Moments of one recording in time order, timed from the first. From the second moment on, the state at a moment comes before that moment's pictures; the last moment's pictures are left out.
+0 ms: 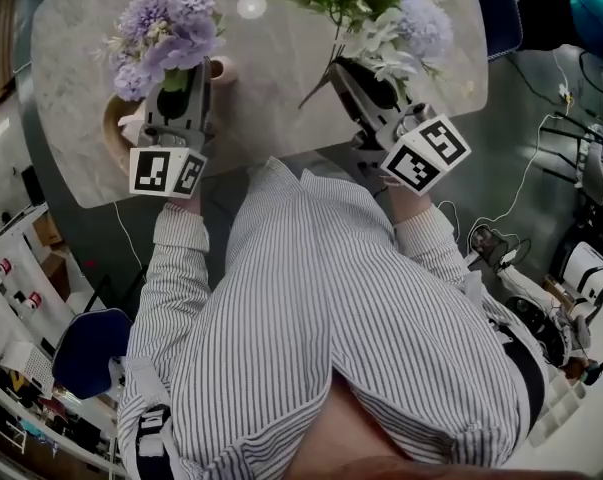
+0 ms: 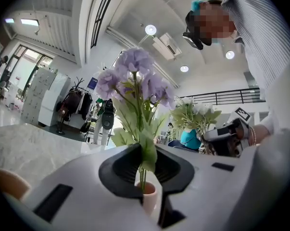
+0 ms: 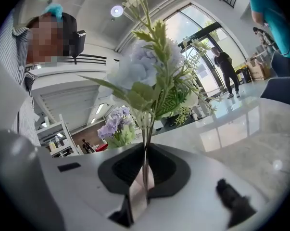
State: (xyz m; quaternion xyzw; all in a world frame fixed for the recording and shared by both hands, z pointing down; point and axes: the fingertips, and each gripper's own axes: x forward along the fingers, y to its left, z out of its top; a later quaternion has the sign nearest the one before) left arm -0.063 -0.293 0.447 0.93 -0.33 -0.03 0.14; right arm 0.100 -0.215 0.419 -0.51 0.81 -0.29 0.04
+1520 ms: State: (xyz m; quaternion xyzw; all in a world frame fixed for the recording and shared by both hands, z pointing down) left arm -0.057 -0.289 0.483 0.90 -0.38 0.04 0.22; right arm 0.104 -0.213 0.429 -0.51 0.81 -0.30 0.05
